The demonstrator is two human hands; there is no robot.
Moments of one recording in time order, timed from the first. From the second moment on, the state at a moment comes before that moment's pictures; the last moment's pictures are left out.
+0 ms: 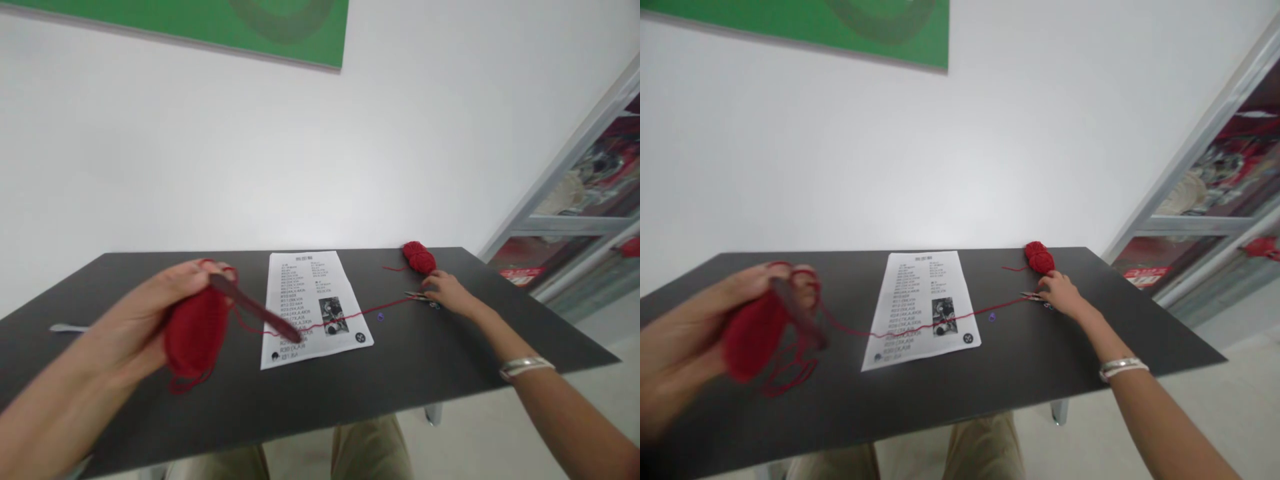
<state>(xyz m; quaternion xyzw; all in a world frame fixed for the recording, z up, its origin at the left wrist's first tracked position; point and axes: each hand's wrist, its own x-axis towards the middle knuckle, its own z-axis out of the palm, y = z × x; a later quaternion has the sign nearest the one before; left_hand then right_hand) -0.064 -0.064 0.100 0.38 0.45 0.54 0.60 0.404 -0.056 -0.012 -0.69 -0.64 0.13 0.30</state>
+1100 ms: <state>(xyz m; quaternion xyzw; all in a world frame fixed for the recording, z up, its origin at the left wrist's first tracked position) 0.015 -0.106 0.049 0.38 0.31 0.44 0.76 0.180 -0.136 0.011 -0.36 -0.71 0.24 0.55</state>
